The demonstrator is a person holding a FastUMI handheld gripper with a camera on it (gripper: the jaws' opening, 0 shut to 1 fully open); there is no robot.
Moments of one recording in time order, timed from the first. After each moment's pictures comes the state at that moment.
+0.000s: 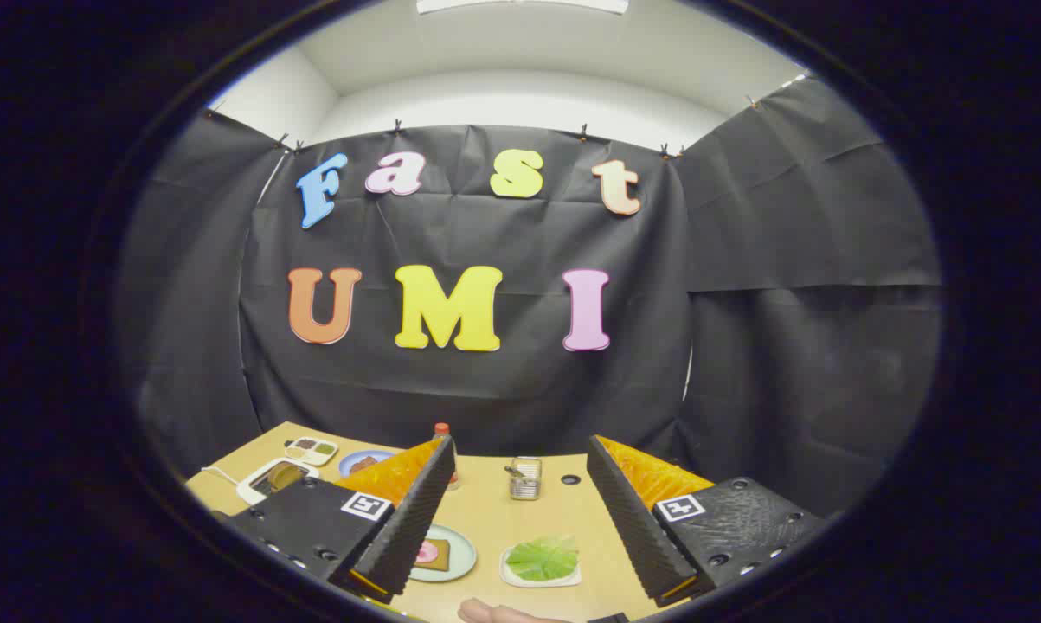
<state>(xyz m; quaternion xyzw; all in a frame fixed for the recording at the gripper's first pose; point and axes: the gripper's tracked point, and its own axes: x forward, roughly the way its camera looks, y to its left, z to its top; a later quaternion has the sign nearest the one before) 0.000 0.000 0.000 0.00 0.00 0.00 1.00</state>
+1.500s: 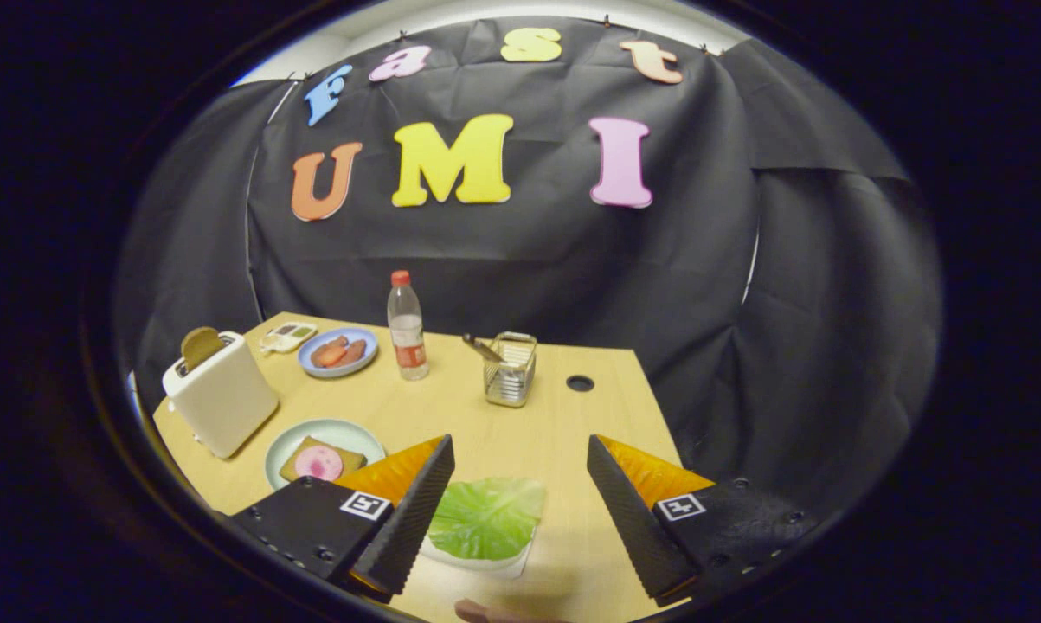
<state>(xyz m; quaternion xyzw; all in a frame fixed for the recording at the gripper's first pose) 0.173 -0.095 -0.229 -0.03 0.21 0.10 0.97</state>
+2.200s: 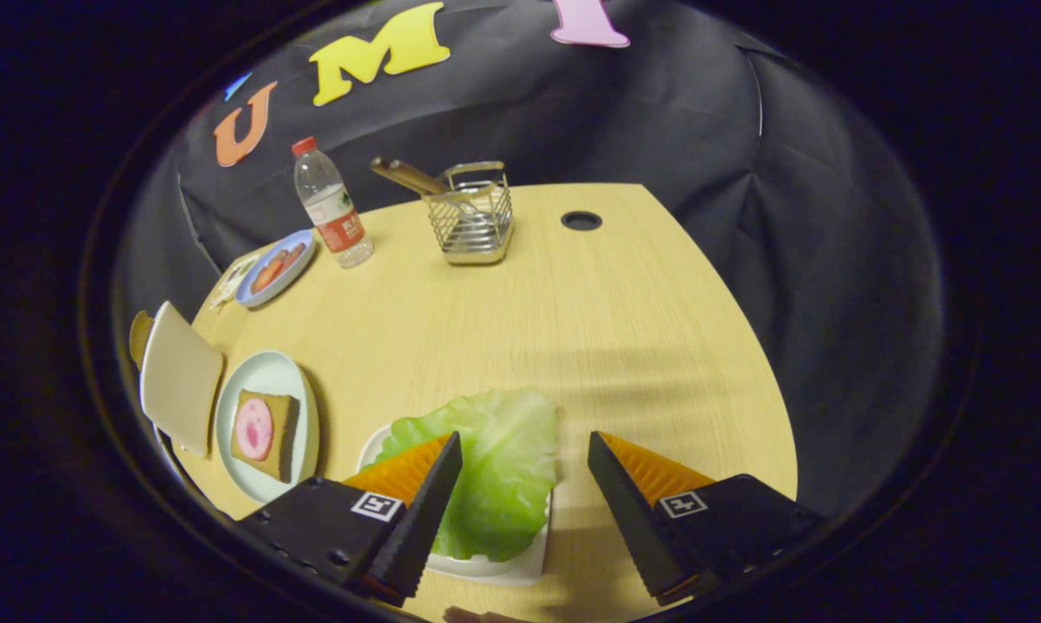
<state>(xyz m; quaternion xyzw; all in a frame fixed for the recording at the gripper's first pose) 0.217 -0.096 -0.371 0.02 0.43 0.05 0.90</state>
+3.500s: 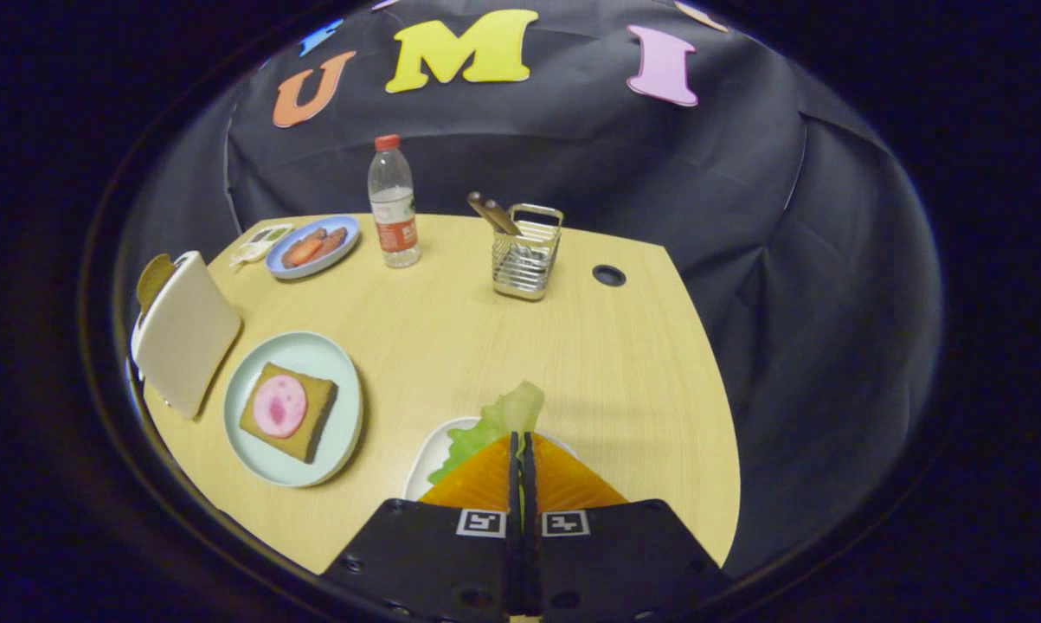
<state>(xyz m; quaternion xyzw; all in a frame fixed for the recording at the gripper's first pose) 0.184 -0.063 -0.295 -0.09 0.36 0.07 0.93</state>
